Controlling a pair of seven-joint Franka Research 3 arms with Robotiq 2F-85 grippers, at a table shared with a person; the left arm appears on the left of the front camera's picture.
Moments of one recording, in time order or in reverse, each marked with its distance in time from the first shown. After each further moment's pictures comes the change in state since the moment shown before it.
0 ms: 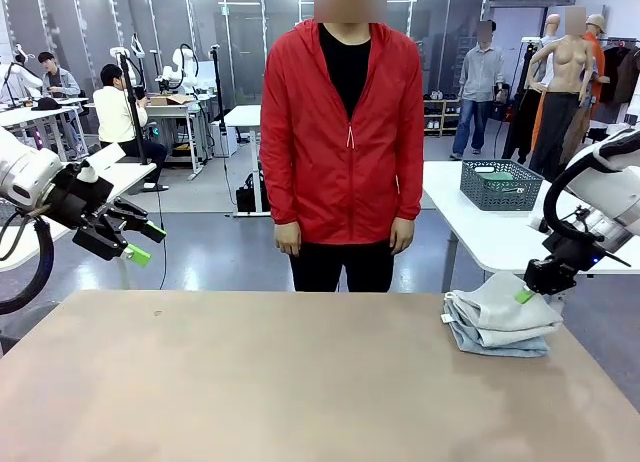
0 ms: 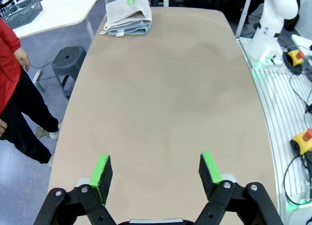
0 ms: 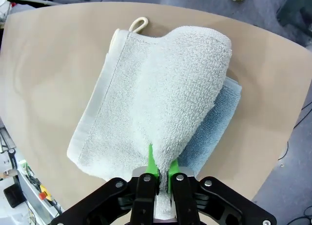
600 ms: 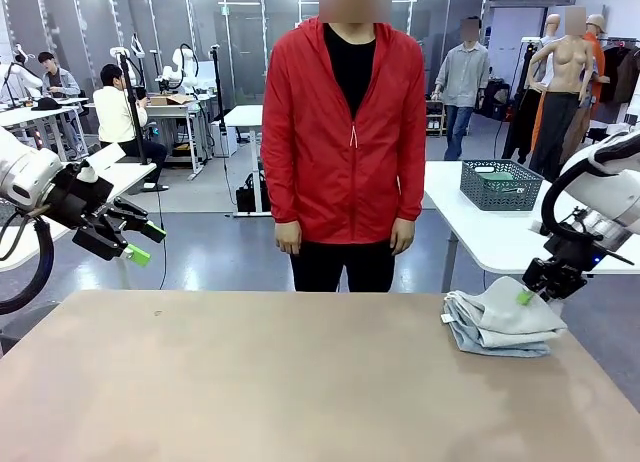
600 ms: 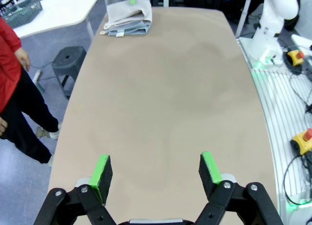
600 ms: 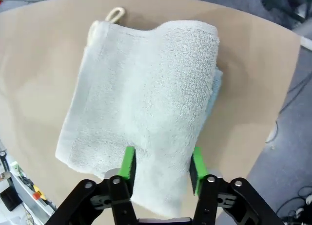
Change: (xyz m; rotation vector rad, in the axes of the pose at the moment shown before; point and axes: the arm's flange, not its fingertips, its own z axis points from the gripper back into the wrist) left arm 0.000 0.000 0.000 0.000 0.000 0.000; right arm 0.003 -0.002 0.003 -0.100 0.069 -0.036
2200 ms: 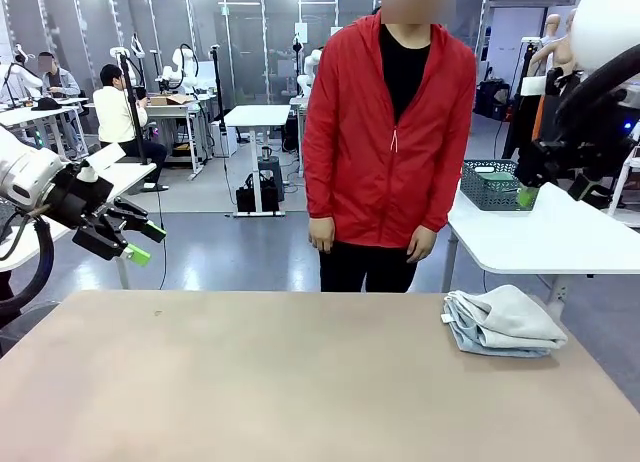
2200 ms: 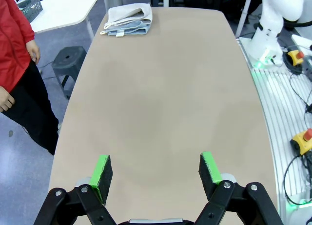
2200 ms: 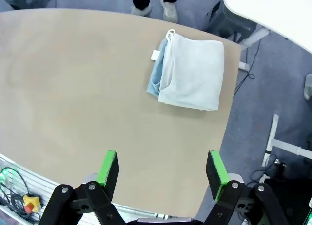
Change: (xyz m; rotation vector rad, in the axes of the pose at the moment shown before) left arm 0.000 0.000 0.000 0.000 0.000 -0.001; right arm -0.136 0.310 0.202 -0.405 -0.255 0.092
